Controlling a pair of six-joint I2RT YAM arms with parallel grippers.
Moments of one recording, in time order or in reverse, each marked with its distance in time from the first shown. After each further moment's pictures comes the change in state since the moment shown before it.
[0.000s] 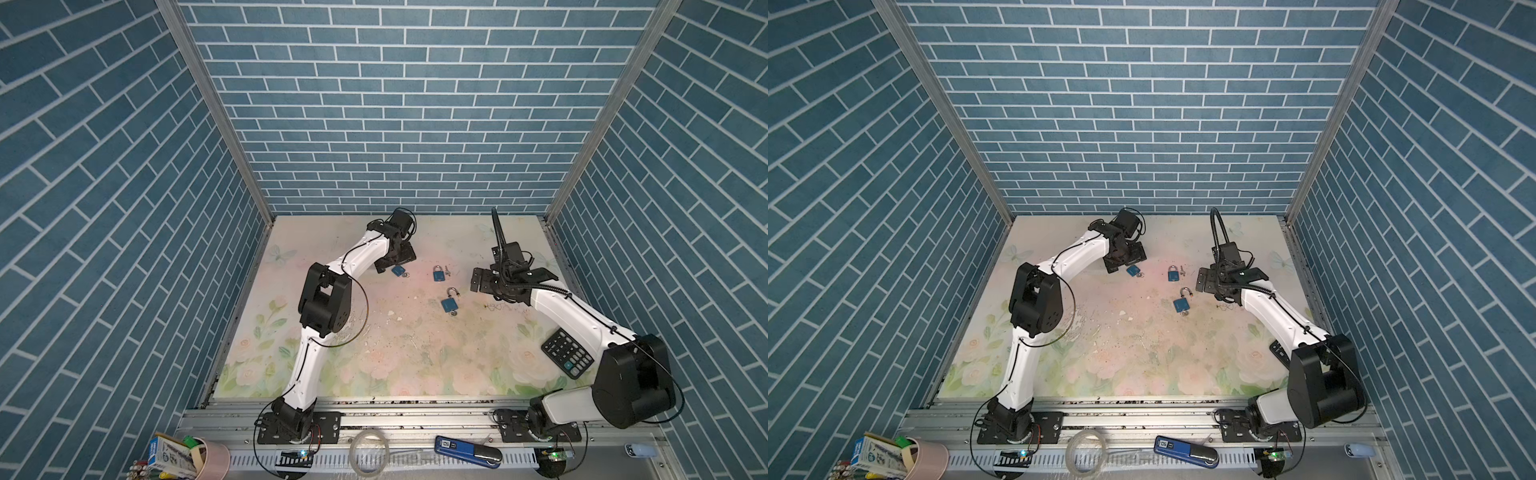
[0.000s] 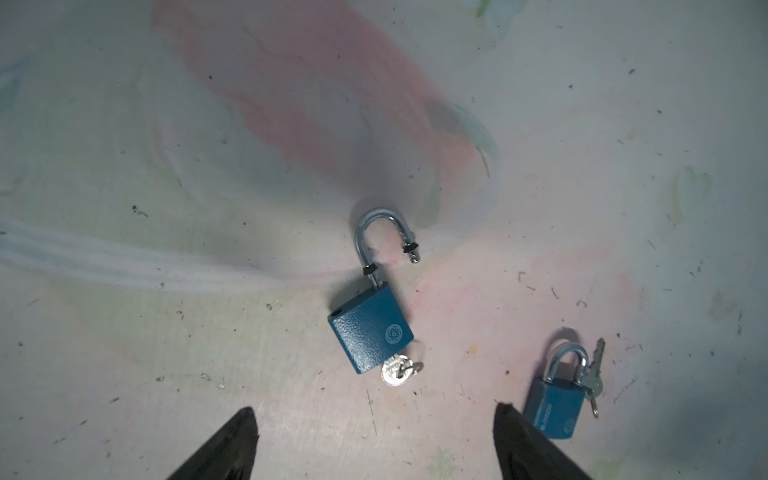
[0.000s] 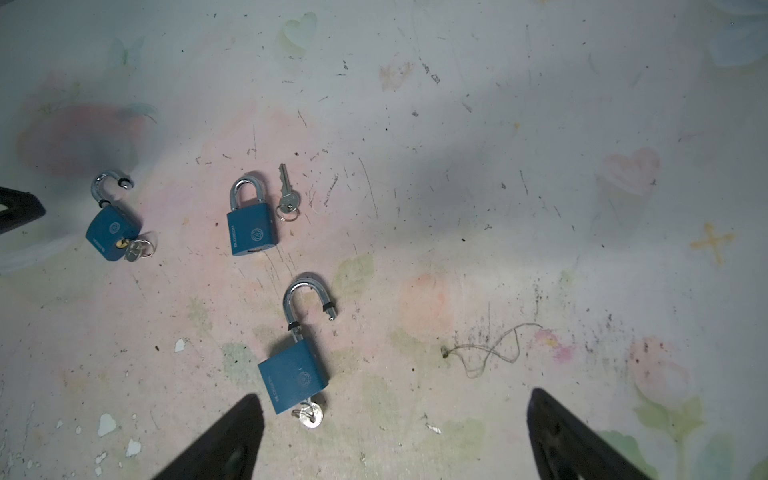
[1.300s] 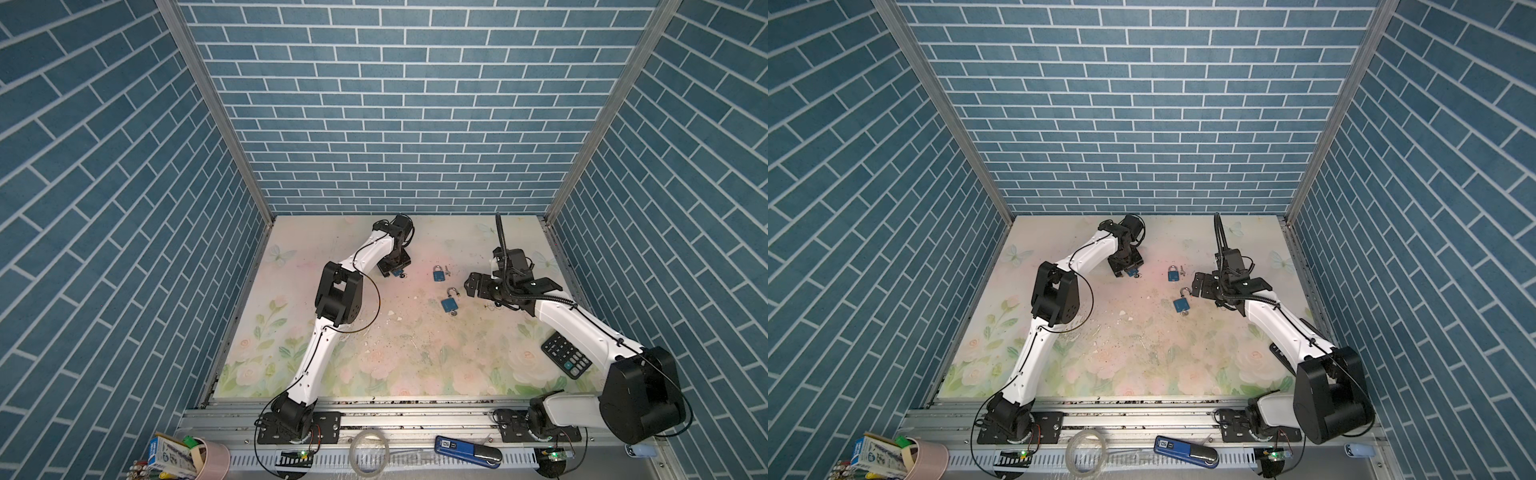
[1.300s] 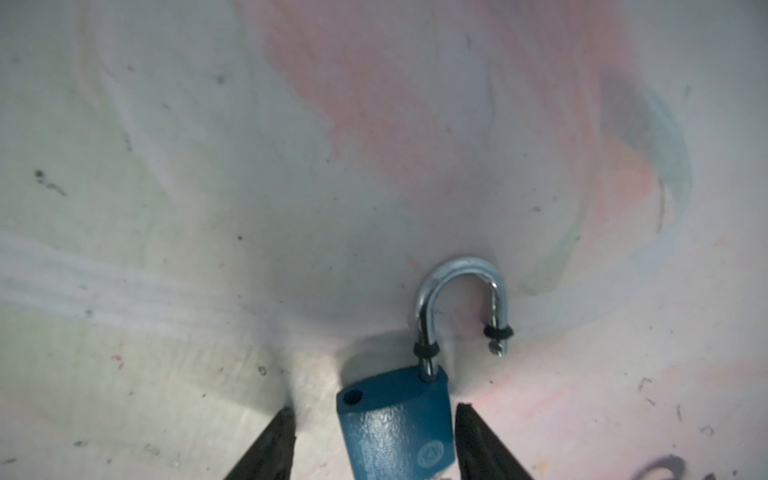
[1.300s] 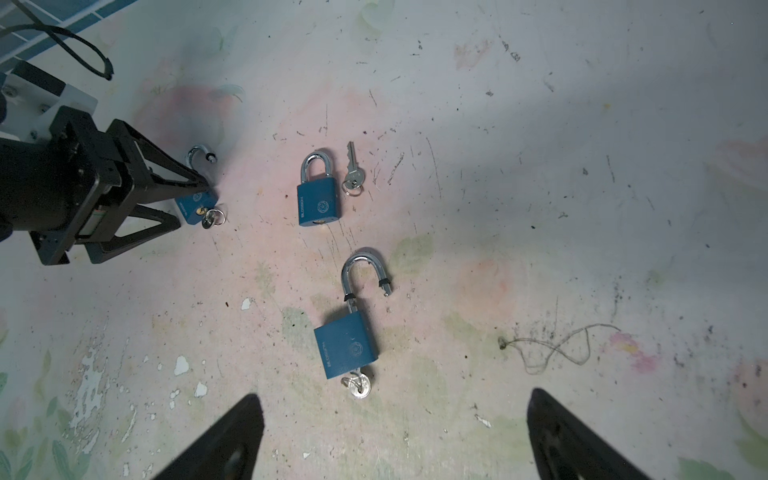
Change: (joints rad) left arm 0.024 0.252 0.282 -0.178 0.018 -0.129; right arm 0.000 -0.080 -0.098 0.101 -0.150 -0.008
